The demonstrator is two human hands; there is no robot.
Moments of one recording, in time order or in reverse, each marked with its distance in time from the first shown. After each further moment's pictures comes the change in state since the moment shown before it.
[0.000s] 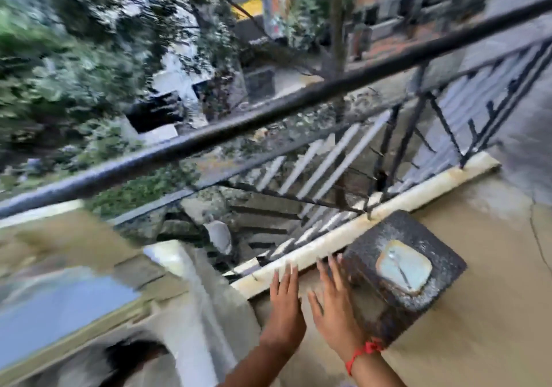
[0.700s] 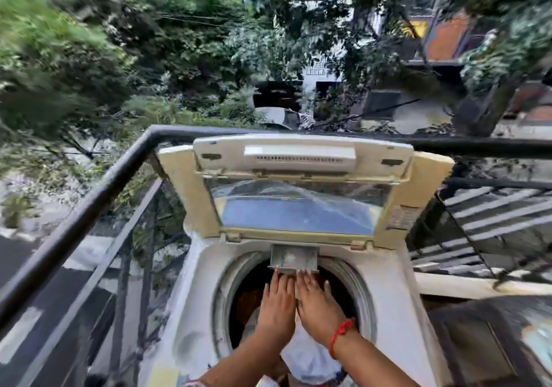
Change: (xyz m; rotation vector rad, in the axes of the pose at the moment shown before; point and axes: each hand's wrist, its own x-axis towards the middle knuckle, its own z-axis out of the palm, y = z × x) left_hand -0.297 -0.228 -0.213 0.268 -0.044 -0.520; right_hand -0.151 -0.365 0.149 -0.454 -0.728 -0.630
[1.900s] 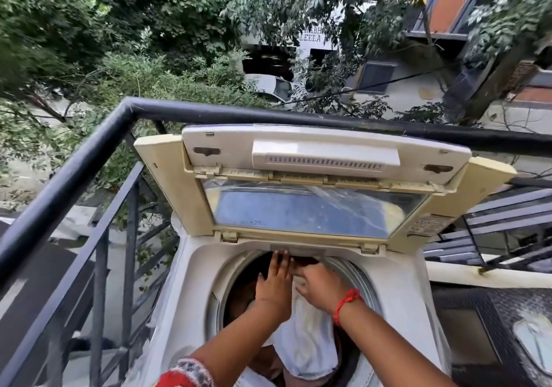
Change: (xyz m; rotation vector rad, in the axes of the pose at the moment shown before) left_hand 0.069 -0.030 -0.013 0.111 -0.319 0.032; right_hand 0.062 0.007 -0.052 0.217 -0.087 0.046
